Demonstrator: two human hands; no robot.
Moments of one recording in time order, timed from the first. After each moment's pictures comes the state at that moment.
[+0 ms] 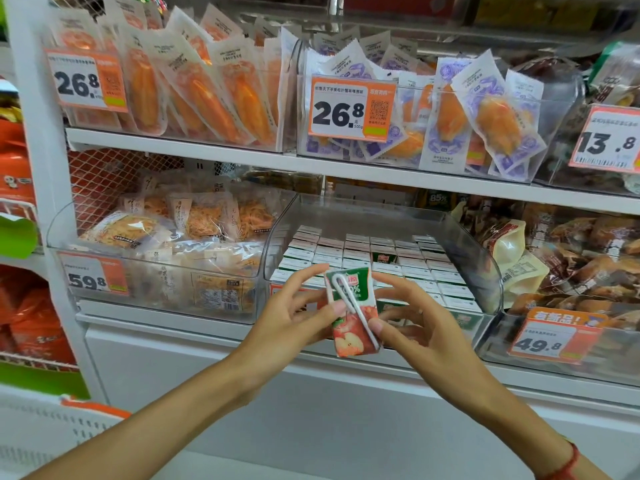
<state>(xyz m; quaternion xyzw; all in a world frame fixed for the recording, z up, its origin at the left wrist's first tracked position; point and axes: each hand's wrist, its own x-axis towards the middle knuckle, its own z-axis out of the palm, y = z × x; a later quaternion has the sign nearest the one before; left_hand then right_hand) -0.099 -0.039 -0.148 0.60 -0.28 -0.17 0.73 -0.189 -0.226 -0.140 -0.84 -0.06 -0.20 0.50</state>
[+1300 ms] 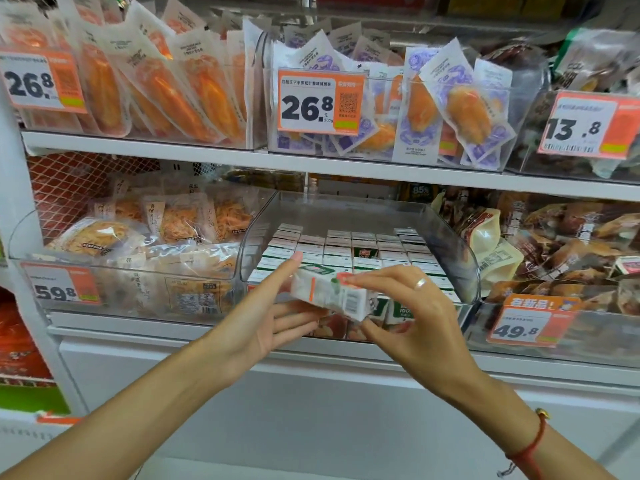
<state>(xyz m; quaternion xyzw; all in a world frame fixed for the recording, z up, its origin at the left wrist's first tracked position) -0.087 -0.049 -0.129 0.55 -0.13 -0.33 0.76 -0.188 -0.231 -0.131 -0.88 -0.12 -0.40 0.21</state>
